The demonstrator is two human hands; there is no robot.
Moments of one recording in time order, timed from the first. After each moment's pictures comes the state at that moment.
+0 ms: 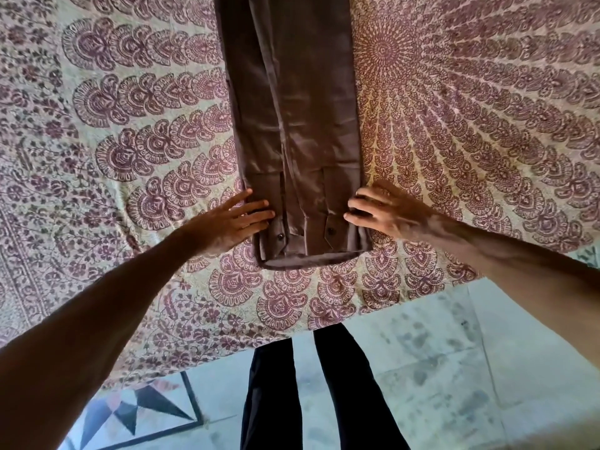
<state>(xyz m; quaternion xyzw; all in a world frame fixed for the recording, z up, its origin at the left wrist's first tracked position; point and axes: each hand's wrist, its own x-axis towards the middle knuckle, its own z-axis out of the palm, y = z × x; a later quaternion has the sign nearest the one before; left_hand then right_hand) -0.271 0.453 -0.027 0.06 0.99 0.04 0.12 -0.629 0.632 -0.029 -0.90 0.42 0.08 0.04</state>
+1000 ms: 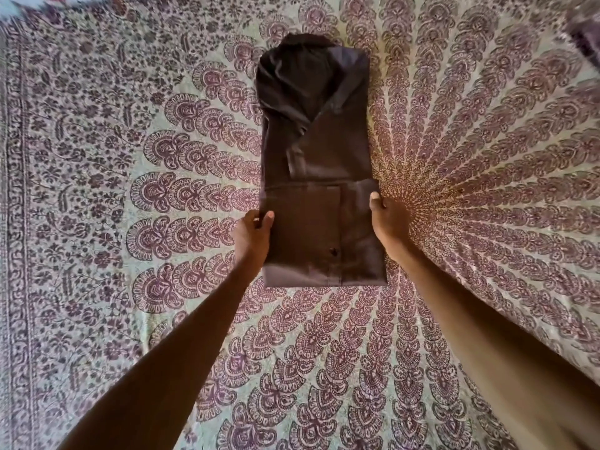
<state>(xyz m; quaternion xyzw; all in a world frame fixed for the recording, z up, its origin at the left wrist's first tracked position) -0.412 0.295 -0.015 -0.68 0.59 0.41 -0.16 -0.651 0.375 -0.017 -0.29 0.89 -0.25 0.25</state>
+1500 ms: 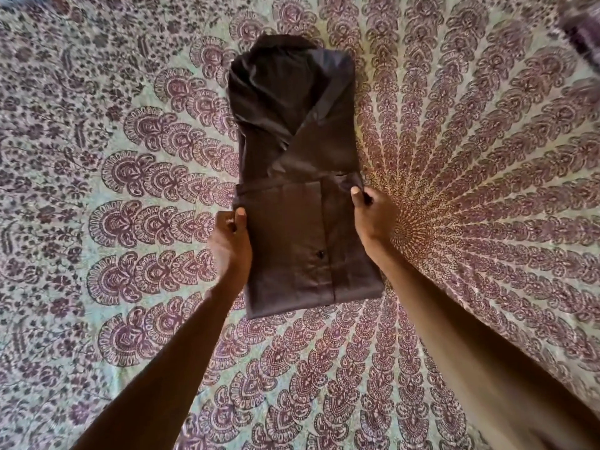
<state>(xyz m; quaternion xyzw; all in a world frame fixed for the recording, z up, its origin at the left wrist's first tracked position) -0.436 0.244 -0.037 -0.70 0.57 0.37 -0.22 -0.663 0.320 -0.043 -0.27 0.88 -0.35 0.15</state>
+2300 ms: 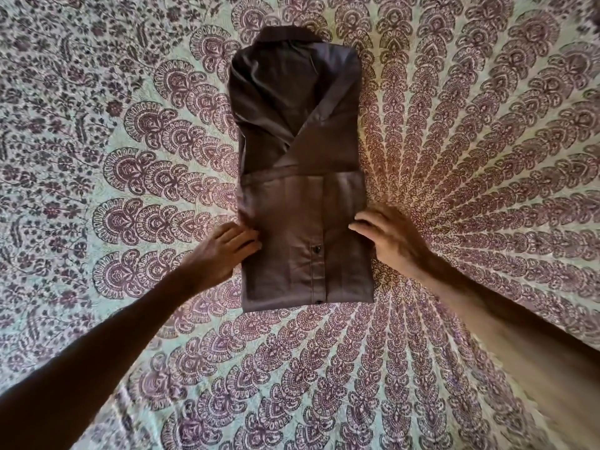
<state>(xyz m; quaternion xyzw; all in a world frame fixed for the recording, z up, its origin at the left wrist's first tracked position) -0.378 0.210 -0.036 -0.12 0.99 0.09 0.00 -0.732 0.366 -0.043 -0.77 0.62 -0.08 0.06</state>
